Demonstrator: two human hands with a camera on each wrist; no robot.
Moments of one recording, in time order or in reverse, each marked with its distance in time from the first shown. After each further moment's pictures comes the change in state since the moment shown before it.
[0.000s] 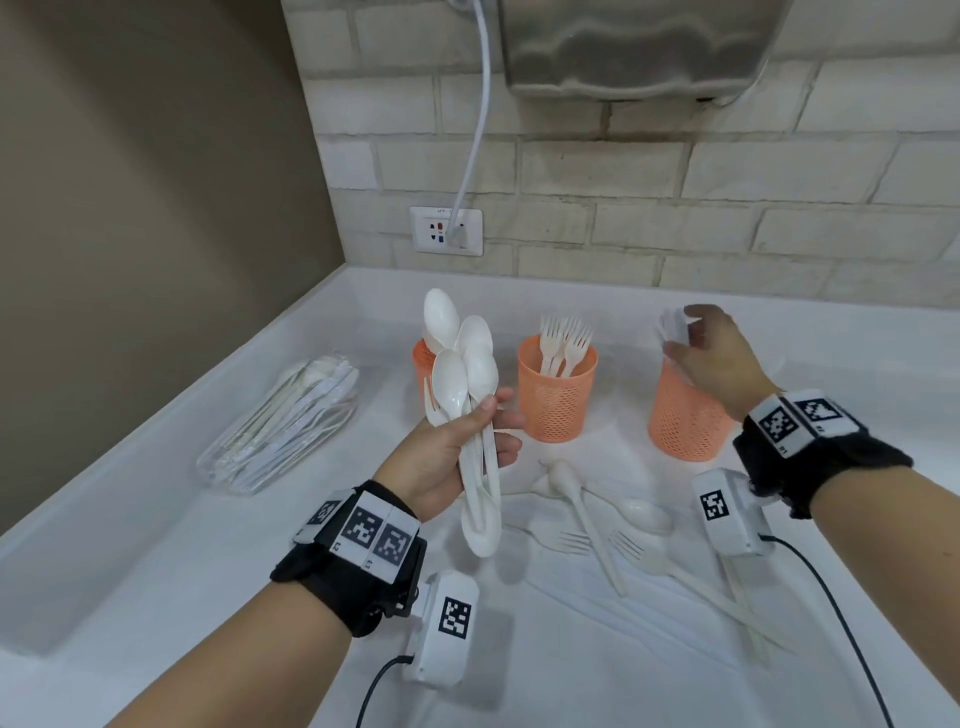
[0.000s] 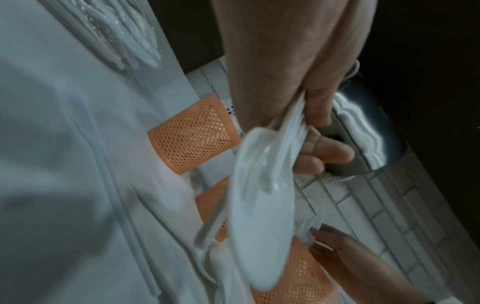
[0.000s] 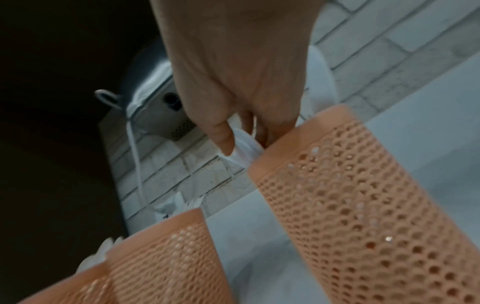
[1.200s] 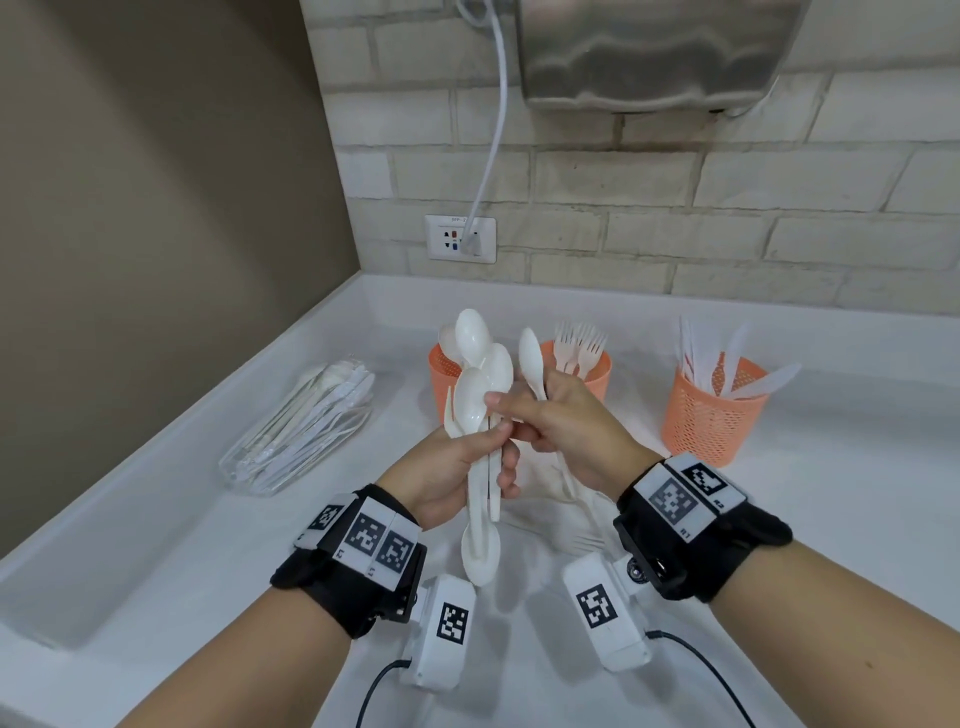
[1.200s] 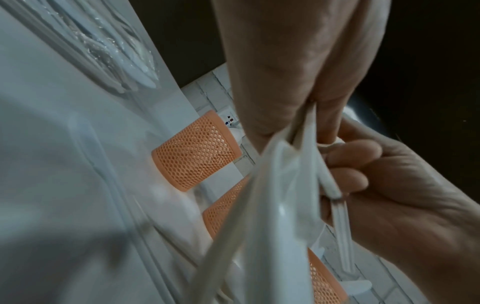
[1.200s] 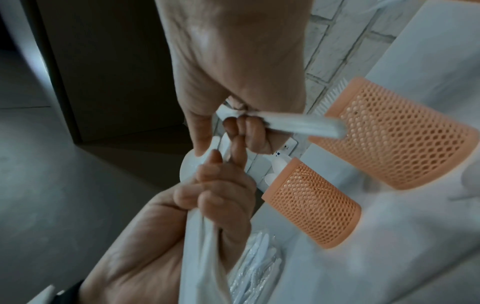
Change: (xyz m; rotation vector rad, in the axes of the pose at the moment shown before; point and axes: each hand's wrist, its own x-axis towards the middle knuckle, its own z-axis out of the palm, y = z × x) left_hand -0.013 0.006 -0.005 0.115 -0.095 -0.088; right_hand -0.109 -0.097 0.079 0.634 -0.608 -0.122
